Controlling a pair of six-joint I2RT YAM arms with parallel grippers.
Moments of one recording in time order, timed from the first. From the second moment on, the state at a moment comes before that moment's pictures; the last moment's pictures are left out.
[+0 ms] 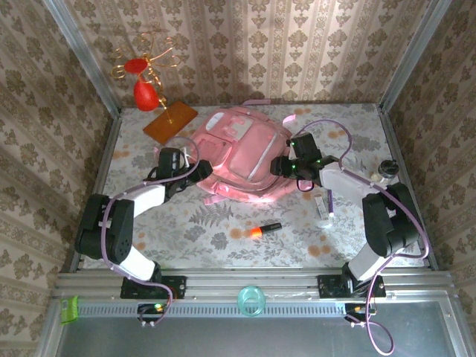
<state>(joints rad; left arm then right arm) -0.29 1.56 0.73 0.14 0.38 -0.64 0.36 1.63 1.03 -0.27 -0.17 0.50</state>
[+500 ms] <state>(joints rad) -0.29 1.63 0.71 0.26 0.40 -0.65 0.33 1.67 1.08 -0.27 -0.15 0.47</state>
